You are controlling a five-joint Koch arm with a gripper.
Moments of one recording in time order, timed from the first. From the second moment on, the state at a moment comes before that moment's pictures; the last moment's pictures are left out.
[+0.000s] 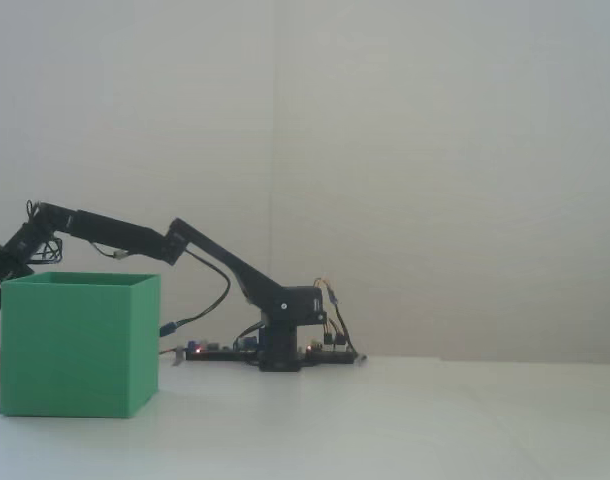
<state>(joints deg) 76.1 34.6 16.7 63.8 1.8</state>
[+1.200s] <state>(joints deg) 68.1 34.6 16.7 77.8 51.7</state>
